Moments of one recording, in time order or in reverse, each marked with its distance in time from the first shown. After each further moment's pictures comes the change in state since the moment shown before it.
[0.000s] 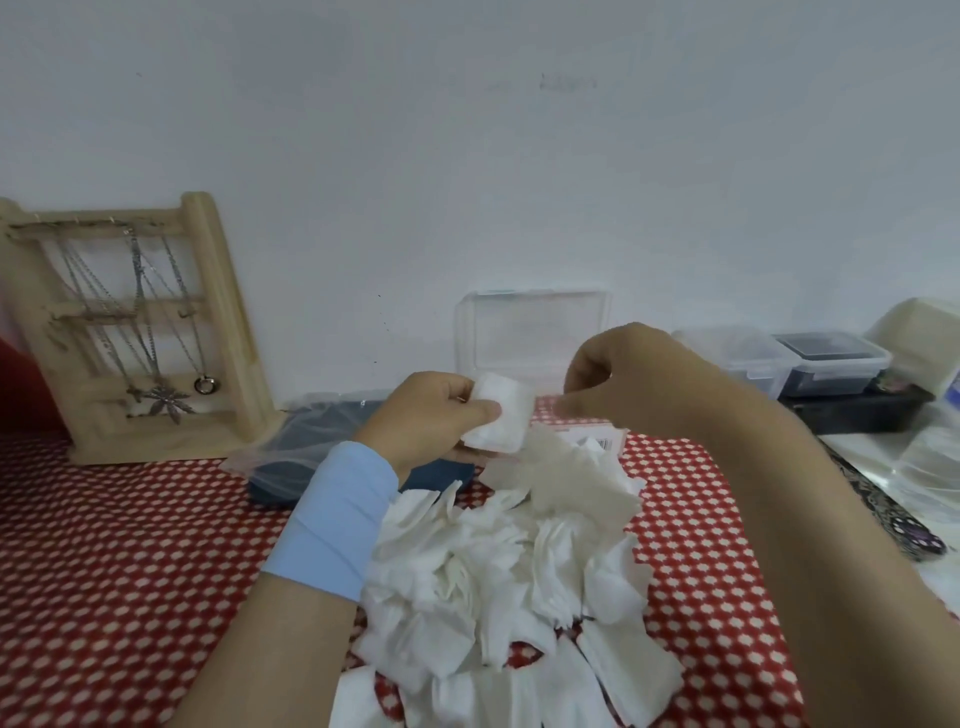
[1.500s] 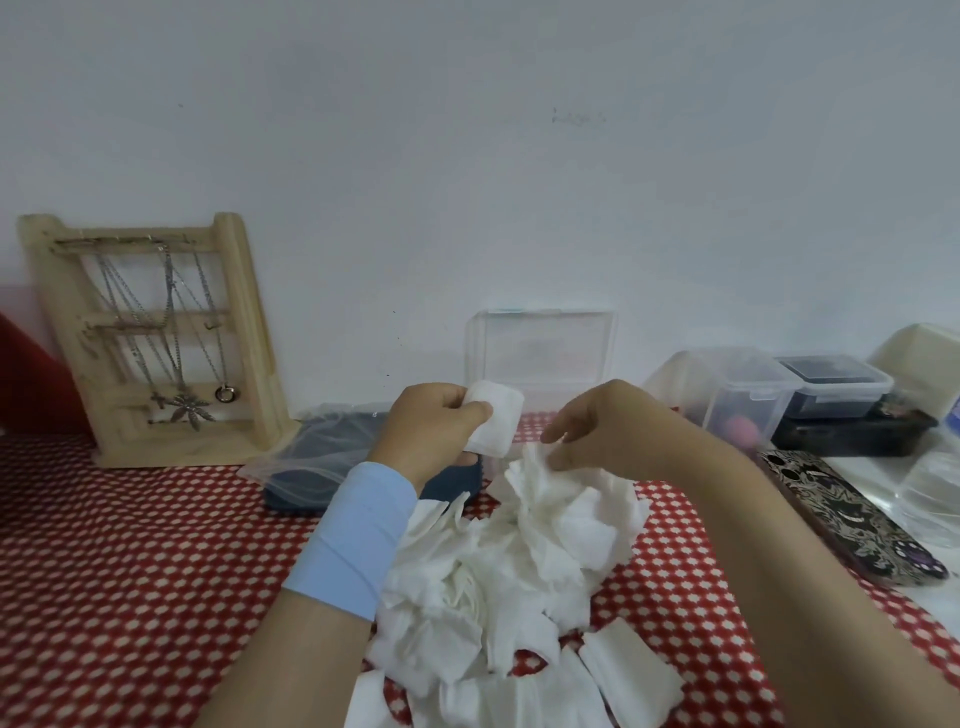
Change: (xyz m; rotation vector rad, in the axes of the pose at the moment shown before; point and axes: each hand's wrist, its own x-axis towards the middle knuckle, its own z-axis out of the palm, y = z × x) left_hand -0.004 -0.001 0.000 -0.006 0.217 0.056; right_hand 0.004 0.011 0.027 0.075 -0.152 0.005
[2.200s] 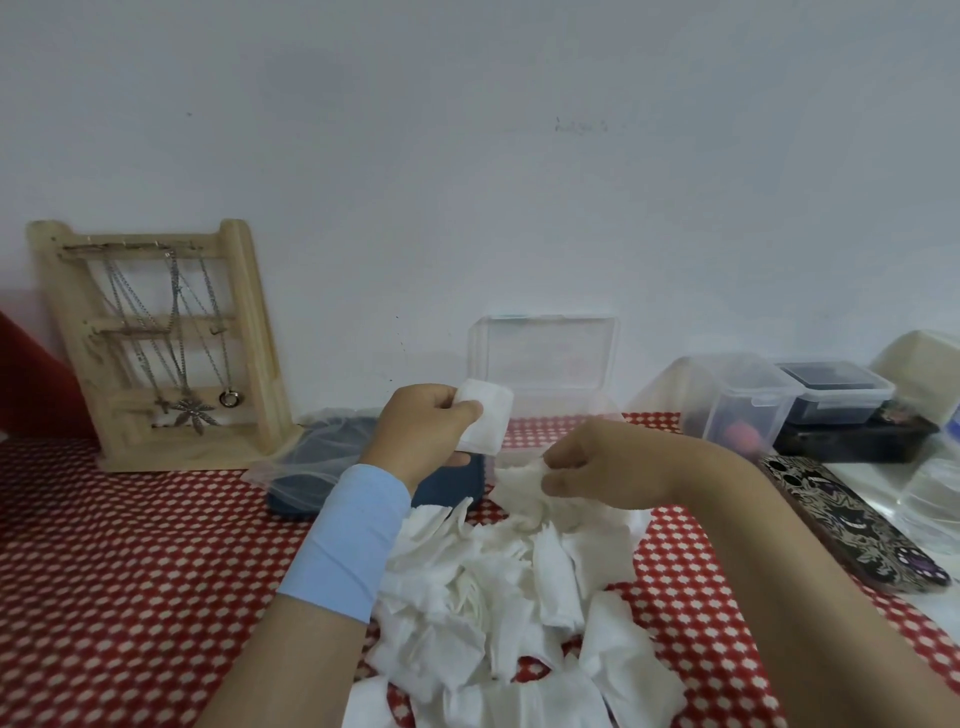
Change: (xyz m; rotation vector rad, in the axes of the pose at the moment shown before) left_hand 0.001 0.002 -0.009 0.005 0.025 0.012; right_hand -0.005 -0.006 0.006 -0.197 -0.295 -0.046
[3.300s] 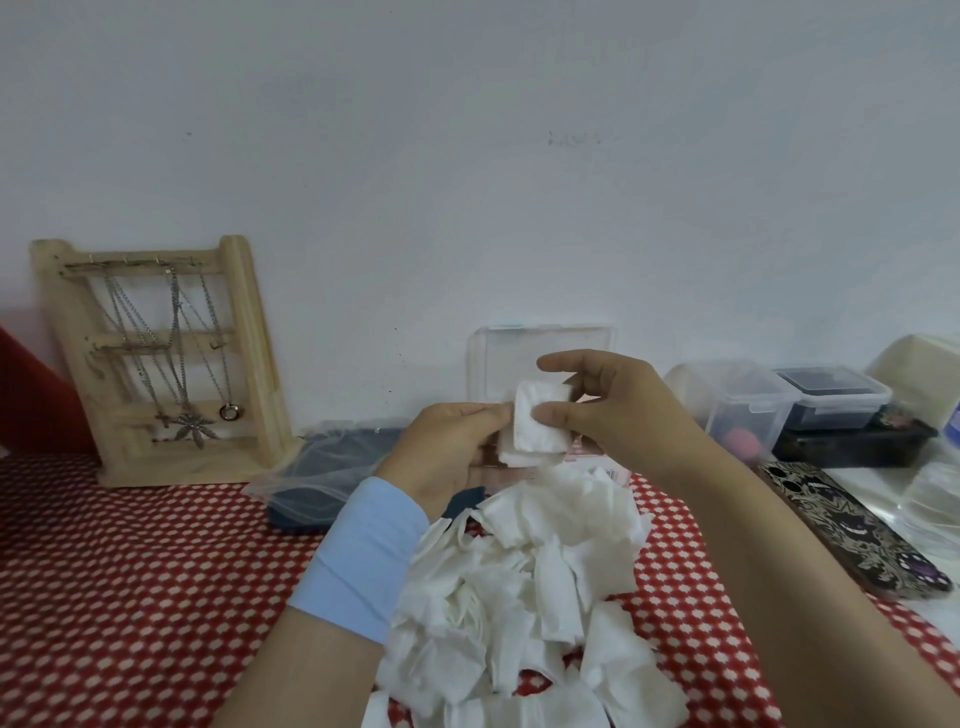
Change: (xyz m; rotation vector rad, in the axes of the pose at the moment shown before) left_hand -0.013 0.010 0.015 -0.379 -0.285 -0.137; right_hand 0.002 -0.007 -0.011 0.770 0.585 -0.126
